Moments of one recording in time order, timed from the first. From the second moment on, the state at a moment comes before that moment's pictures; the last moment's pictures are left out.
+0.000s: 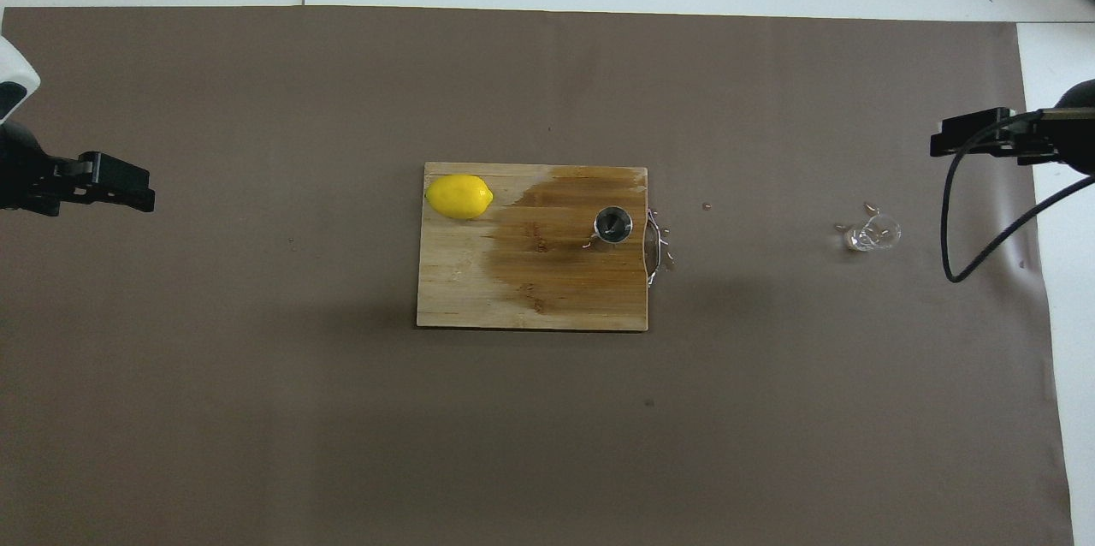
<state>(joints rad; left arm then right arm) 0.07 0.04 -0.10 -1.60 -0.02 1.61 -0.01 0.07 0.04 -0.15 -1.60 0.08 1.77 0.02</state>
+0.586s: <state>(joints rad) 0.07 0.04 -0.10 -1.60 -0.02 1.61 -0.01 0.06 0.02 -0.12 -1.55 0.01 1.63 0.02</state>
